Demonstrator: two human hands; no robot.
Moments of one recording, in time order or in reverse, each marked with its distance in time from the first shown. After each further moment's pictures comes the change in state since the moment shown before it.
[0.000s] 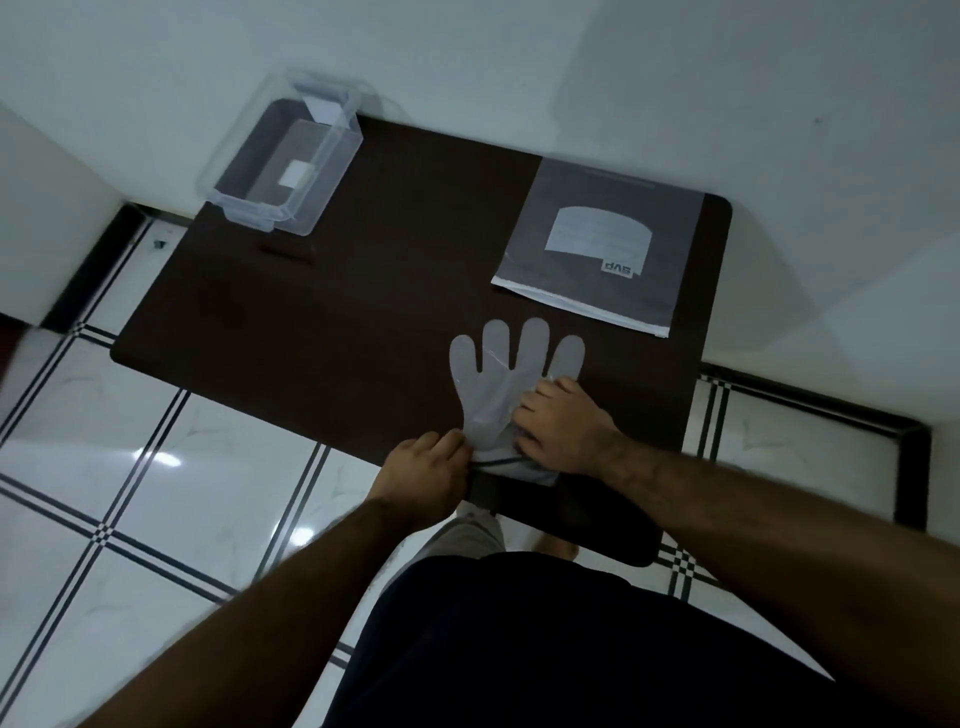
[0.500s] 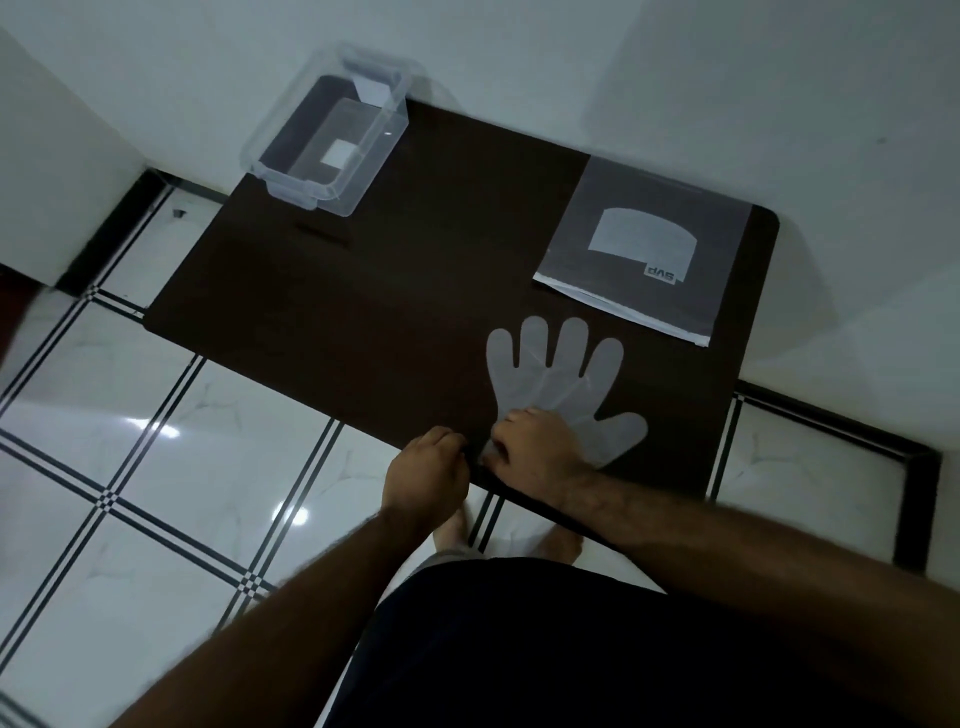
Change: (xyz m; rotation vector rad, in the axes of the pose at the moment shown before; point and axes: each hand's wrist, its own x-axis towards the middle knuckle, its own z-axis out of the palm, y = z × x) left_hand -0.028 -0.009 -0.007 -0.406 0.071 -0.479; right_hand 0.042 -0.092 0.012 0.303 0.077 0.236
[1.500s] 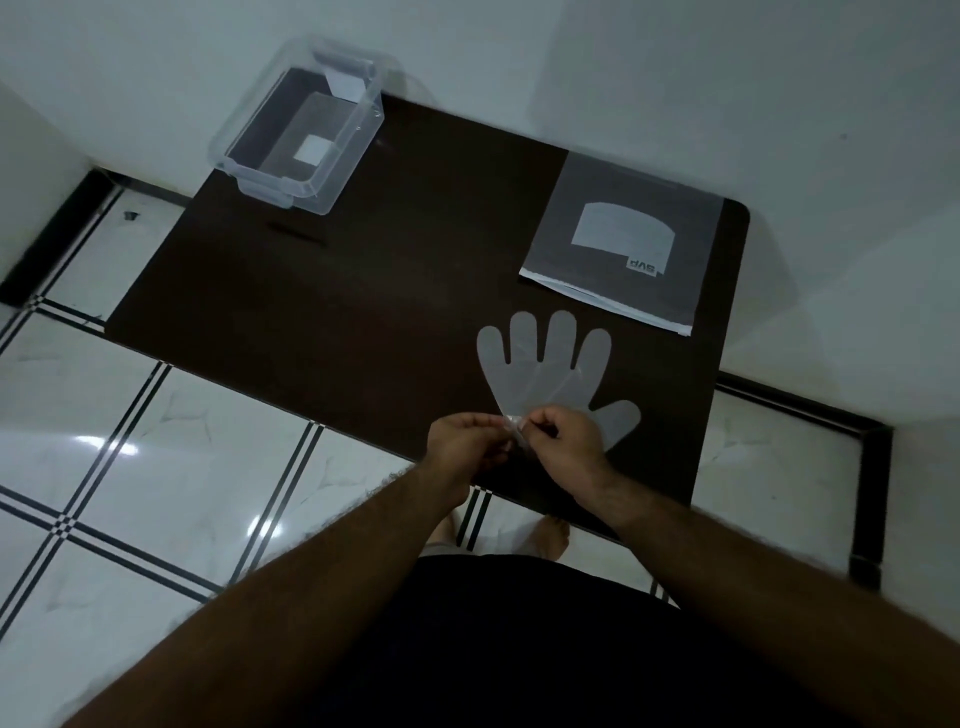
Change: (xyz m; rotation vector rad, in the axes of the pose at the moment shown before) left_hand 0.043 0.044 0.002 -1.277 -0.303 -0.719; right_hand -0.029 0.010 -0.009 0.833 0.153 0.623
